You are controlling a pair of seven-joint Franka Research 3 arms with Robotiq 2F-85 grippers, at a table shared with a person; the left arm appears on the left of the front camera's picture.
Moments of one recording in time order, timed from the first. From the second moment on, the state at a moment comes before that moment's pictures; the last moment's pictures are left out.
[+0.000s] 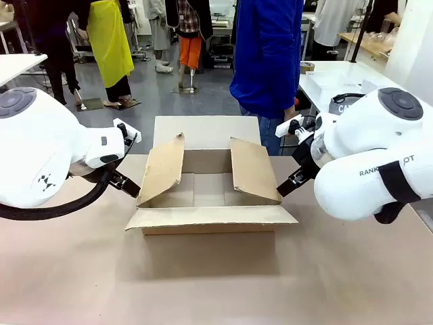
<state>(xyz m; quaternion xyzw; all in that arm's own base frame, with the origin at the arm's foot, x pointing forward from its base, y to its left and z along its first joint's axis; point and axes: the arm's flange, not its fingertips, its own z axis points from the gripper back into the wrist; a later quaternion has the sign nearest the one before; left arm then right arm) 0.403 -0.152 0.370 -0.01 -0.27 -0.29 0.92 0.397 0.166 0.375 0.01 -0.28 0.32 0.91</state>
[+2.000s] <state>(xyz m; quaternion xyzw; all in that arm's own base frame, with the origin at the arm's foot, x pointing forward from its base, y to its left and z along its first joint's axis) 0.389 -0.113 0.454 -0.02 -0.30 -0.26 0.92 0.386 0.144 0.434 0.02 -0.27 0.30 0.92</state>
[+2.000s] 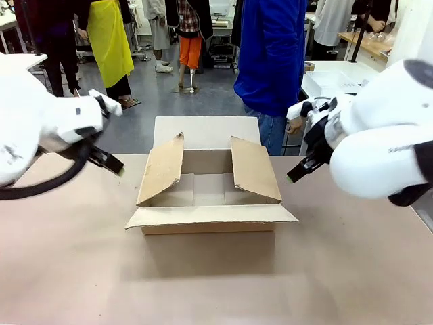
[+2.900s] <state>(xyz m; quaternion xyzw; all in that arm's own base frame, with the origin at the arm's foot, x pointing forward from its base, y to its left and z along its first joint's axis) 0.263 0.193 0.456 -0.58 -0.29 -0.01 0.76 0.293 -0.174 0.516 0.46 -0.25 -0.13 0.84</state>
